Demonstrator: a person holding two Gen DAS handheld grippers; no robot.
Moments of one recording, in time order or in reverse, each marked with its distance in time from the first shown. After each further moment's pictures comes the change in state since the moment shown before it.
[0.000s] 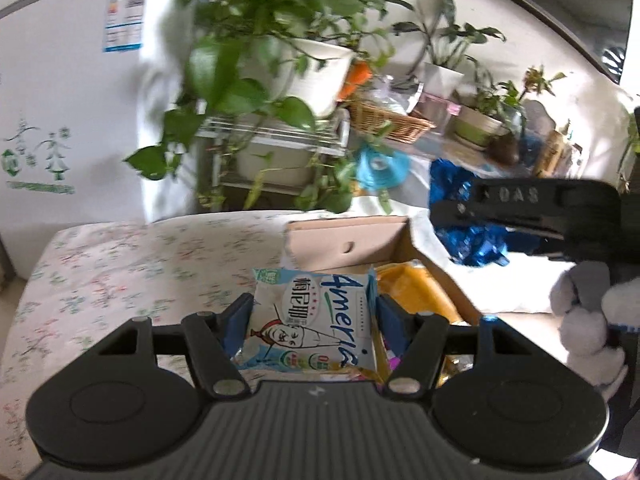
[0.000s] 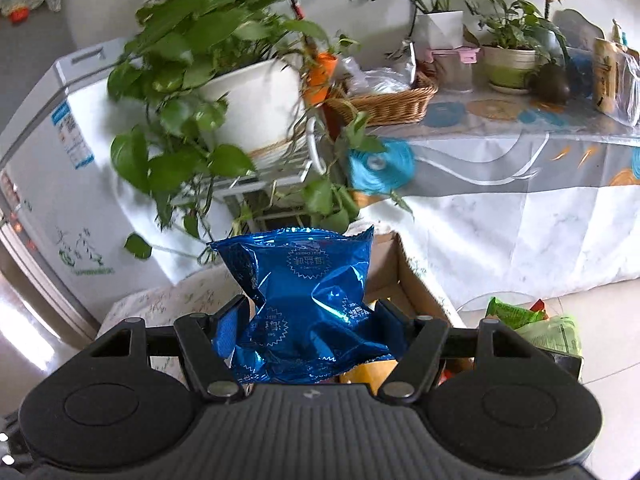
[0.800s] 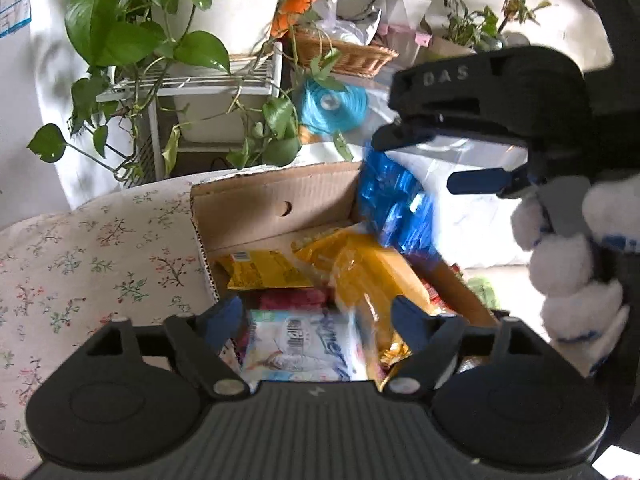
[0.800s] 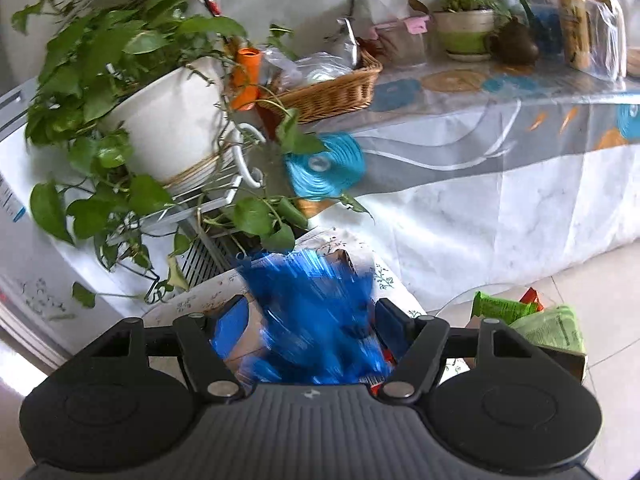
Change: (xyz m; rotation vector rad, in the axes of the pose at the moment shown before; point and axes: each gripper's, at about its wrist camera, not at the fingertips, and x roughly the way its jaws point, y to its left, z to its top) left arm 0.087 -0.061 -0.003 0.095 0.147 -0.018; right arm 0.052 -0.042 0.021 0.143 0.043 -0.052
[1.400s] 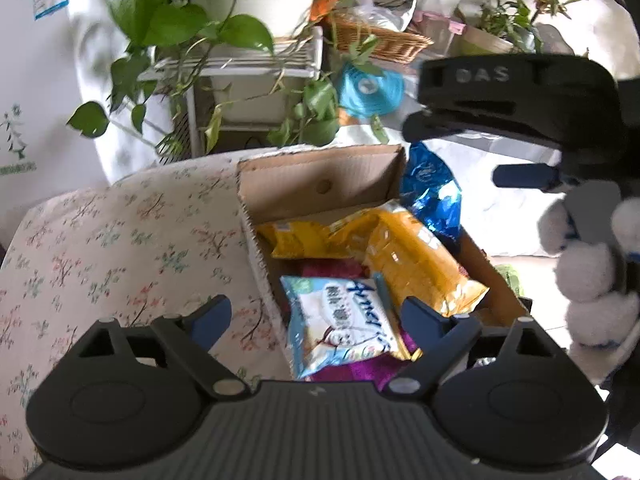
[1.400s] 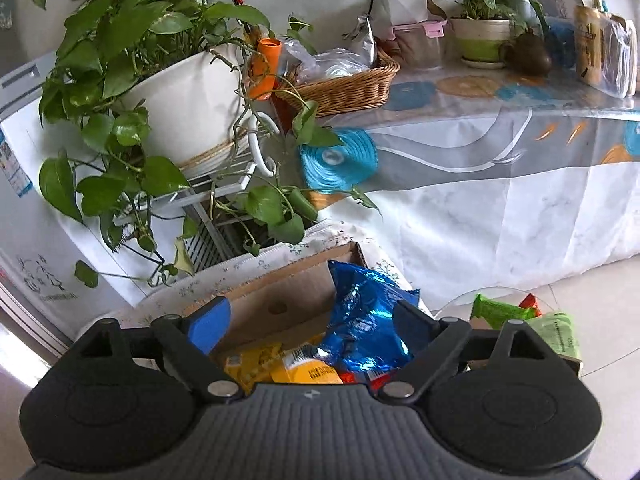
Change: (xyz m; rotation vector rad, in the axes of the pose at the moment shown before) left arm -0.015 0.015 -0.005 -0.050 0.065 0.081; right arm -0.008 0.012 -0.008 -0.086 0.008 -0.028
